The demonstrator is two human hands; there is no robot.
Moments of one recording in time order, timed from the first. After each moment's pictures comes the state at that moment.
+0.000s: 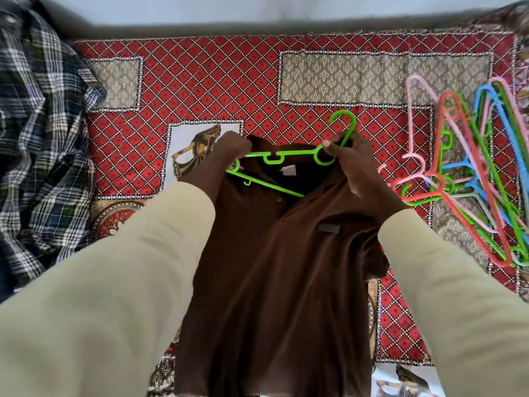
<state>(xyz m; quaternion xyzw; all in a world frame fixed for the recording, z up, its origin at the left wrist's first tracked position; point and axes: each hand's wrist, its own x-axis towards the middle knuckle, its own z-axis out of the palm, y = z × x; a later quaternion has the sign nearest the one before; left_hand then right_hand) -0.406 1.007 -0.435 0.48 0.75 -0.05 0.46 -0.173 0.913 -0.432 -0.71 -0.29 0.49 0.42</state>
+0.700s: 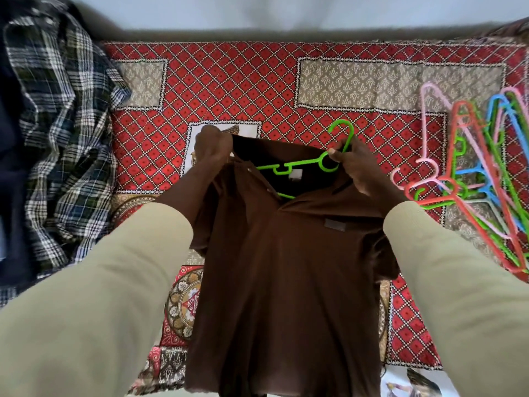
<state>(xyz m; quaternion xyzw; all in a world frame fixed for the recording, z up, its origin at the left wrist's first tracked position) -0.477 0.997 -0.426 0.47 0.80 0.13 0.34 -0.186 0.920 -0.442 -0.71 -0.34 0.52 0.32</state>
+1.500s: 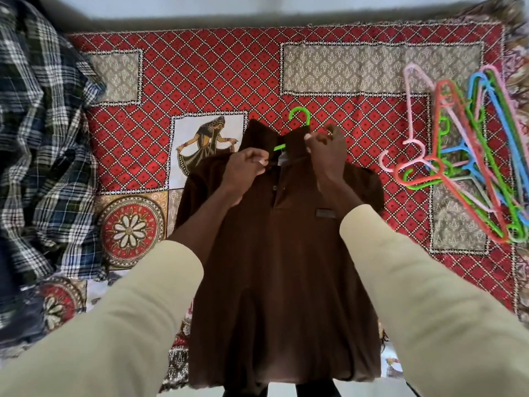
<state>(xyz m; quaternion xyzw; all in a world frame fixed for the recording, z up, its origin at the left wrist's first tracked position) -0.433 0.924 -0.457 0.40 0.60 0.23 0.65 -0.255 0.907 -0.438 -0.79 -0.23 0.39 0.41</state>
